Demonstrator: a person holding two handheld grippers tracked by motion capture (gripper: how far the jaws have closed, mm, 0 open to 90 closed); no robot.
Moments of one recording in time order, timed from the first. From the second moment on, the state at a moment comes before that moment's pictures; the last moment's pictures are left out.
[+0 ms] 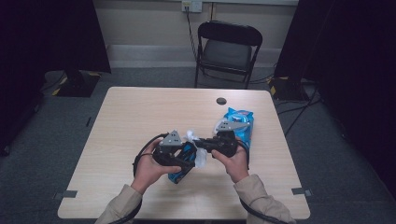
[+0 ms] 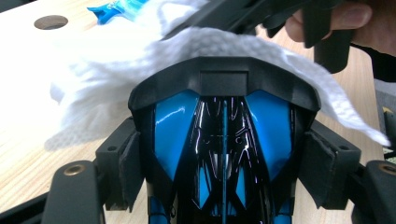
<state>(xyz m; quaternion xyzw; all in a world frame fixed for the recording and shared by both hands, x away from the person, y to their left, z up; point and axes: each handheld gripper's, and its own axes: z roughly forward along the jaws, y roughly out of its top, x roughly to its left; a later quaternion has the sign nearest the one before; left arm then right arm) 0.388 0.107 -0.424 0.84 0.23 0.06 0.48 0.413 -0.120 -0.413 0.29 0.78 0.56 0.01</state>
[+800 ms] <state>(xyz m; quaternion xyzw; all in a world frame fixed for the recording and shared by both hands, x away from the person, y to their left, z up) 0.399 0.125 -0.428 0.83 0.27 0.09 0.48 0.387 -0.126 -0.425 0.26 0.80 0.55 -0.01</state>
